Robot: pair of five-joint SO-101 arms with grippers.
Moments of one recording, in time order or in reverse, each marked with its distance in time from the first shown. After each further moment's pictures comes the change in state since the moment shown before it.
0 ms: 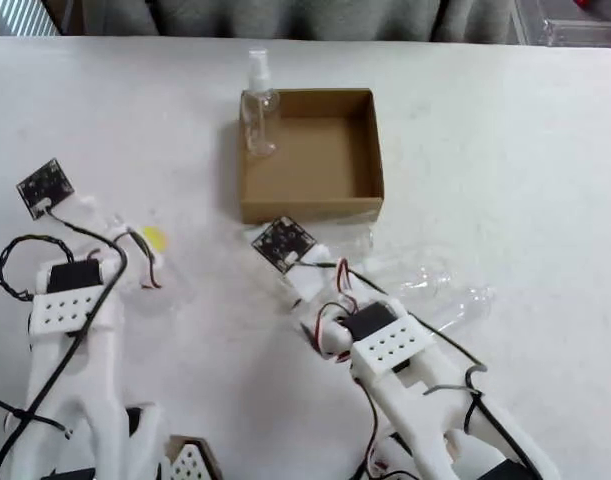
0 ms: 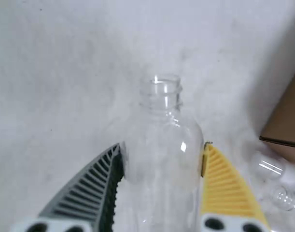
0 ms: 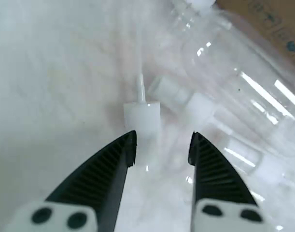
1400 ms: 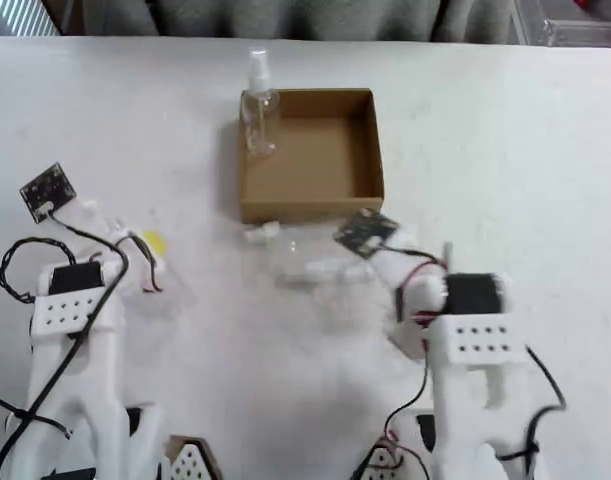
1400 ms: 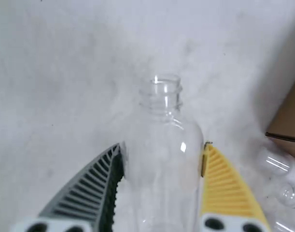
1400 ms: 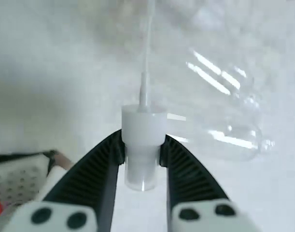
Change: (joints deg) left arm 0.1 0.0 1.3 -0.2 0.0; right arm 33.0 -12.2 -20.2 54.0 30.8
